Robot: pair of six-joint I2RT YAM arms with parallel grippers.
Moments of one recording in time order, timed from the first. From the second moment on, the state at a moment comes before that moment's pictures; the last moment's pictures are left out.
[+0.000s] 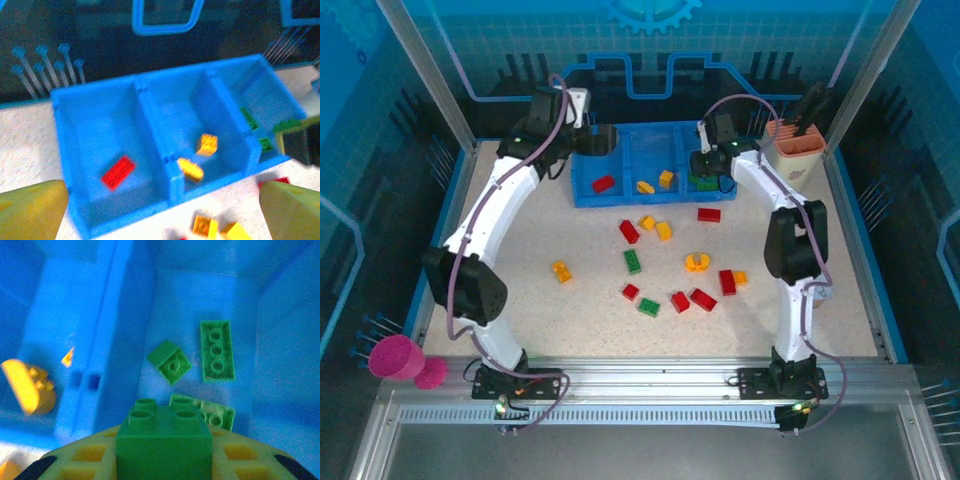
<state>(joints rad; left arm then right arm) -0.23 1.74 1.81 -0.66 0.08 -0.16 0.26 2.17 1.95 -0.69 0.04 0.09</state>
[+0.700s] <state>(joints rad) -0.17 1.55 1.48 -0.67 0.03 -0.19 0.16 2.67 2.61 -0.79 -0.01 0.08</state>
